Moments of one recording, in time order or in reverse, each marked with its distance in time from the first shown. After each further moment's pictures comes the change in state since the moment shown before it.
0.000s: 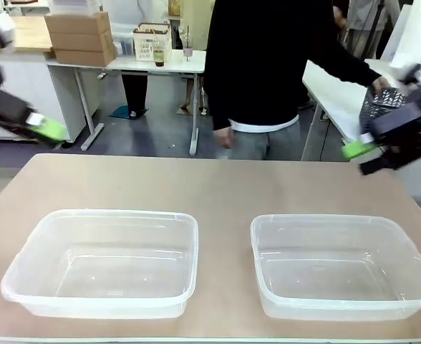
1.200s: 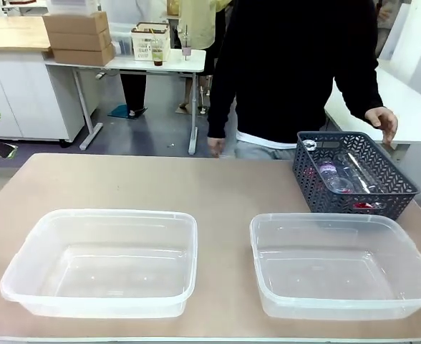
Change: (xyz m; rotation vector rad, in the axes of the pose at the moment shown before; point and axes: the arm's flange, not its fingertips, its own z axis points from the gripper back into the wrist) left arm -0.047 0.040 0.047 -0.164 -0.122 0.282; right arm -0.085 -0.075 0.116 0.177 -0.205 -0.405
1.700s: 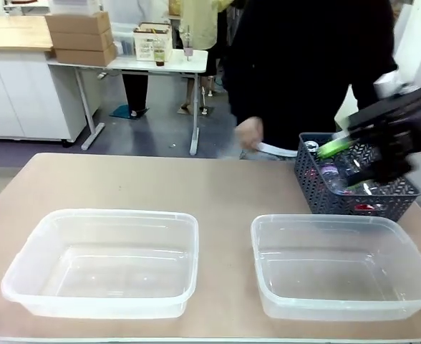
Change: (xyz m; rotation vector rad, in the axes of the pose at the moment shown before) left arm -0.043 -0.029 0.031 0.547 0.352 0.076; right arm -0.011 0.104 -0.258 -0.294 0.275 0.197
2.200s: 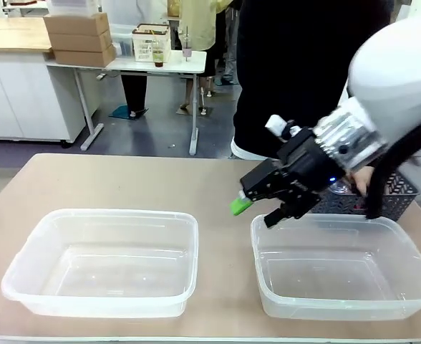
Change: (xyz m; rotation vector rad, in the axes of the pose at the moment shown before) left arm -0.011 -0.020 -0.002 0.025 0.012 -0.049; right arm -0.012 0.032 -0.089 -0.072 0.091 0.120
